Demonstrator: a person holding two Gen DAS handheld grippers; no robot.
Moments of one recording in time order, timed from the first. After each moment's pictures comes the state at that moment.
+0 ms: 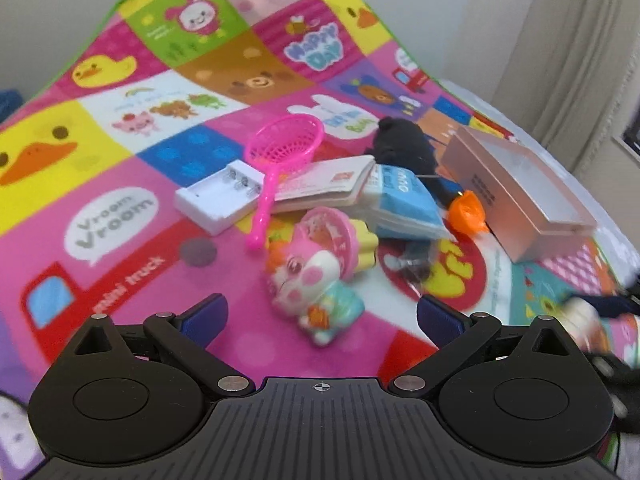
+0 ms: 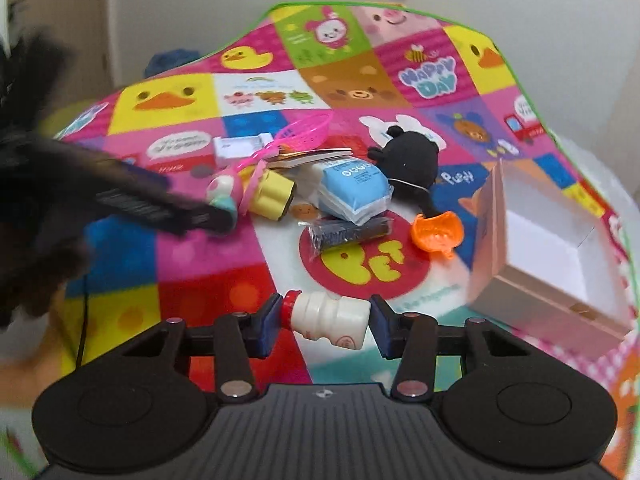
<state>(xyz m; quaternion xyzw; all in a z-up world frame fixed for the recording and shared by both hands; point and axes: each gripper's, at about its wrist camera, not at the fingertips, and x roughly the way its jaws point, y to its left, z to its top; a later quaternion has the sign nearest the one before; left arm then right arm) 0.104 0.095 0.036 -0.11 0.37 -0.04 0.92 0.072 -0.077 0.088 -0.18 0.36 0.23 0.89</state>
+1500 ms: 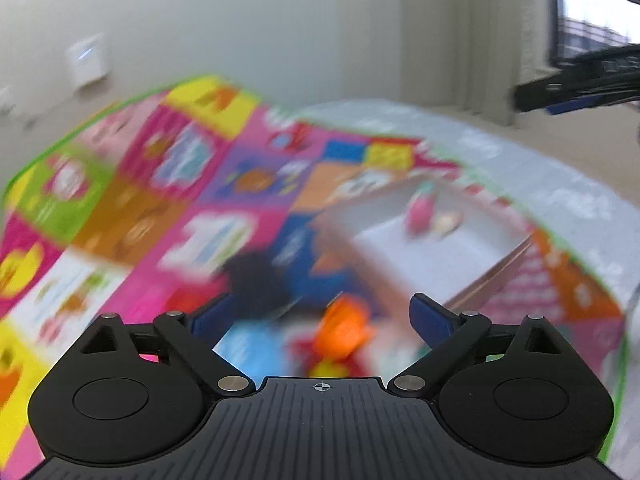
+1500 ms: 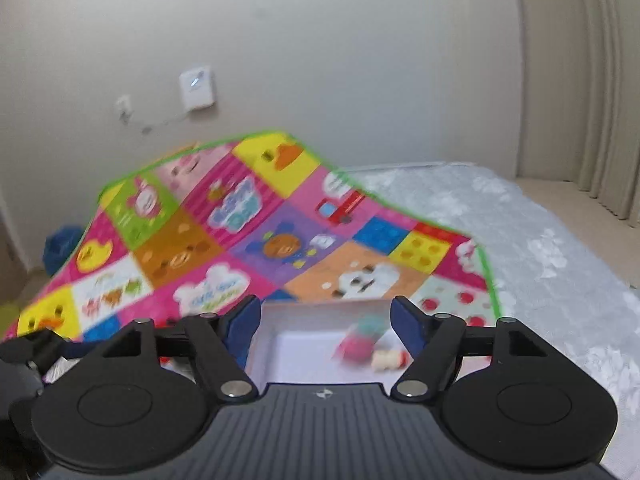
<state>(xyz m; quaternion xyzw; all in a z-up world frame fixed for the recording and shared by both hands) 0.169 0.011 0.113 0.07 0.31 -0.11 0.94 0.173 -0.268 0.212 0.02 0.28 0.09 0.96</state>
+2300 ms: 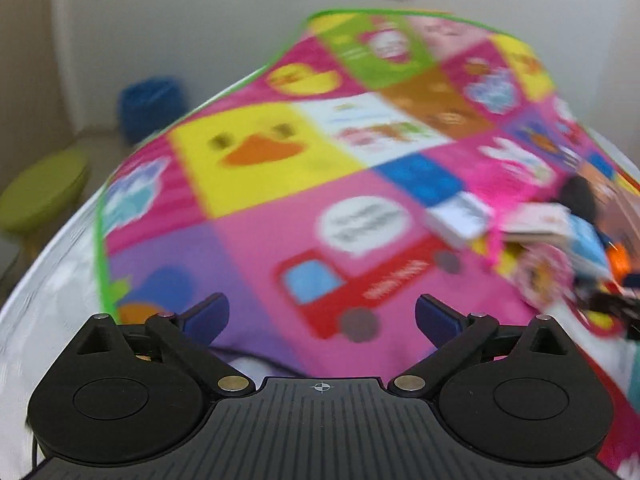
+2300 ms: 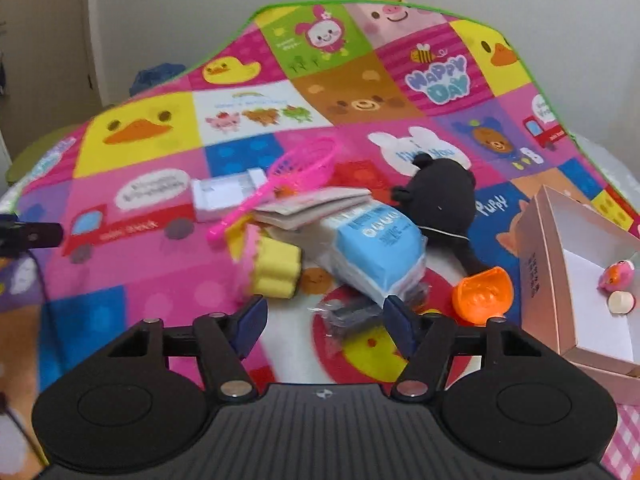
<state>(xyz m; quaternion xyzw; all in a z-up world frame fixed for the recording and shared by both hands) 0.047 0.240 0.068 -0.08 0.35 0.15 0.92 0.159 -0.014 0.061 -0.14 0.37 0.21 0.89</state>
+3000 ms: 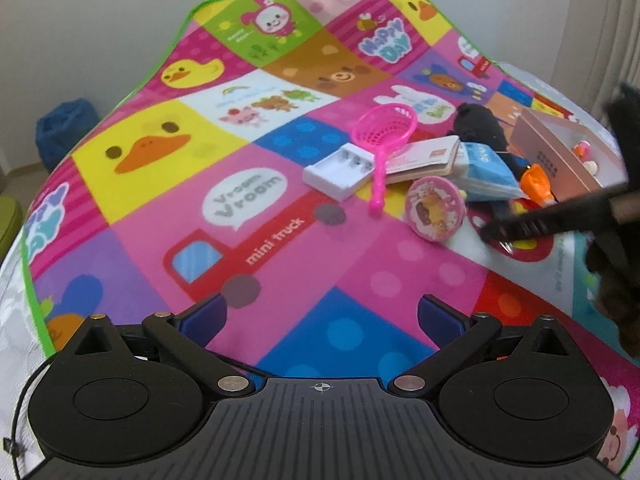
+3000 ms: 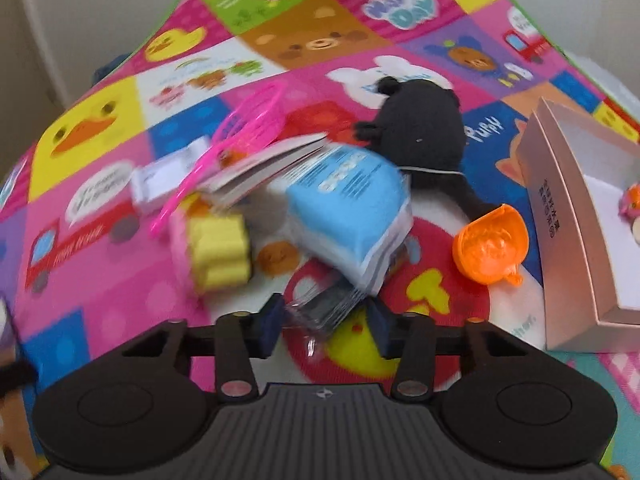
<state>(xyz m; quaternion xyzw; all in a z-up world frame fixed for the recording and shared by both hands) 0.053 0.186 0.062 -0.04 0.40 0.05 0.91 0.188 -0.018 0.037 -0.09 0.45 0.19 0.87</state>
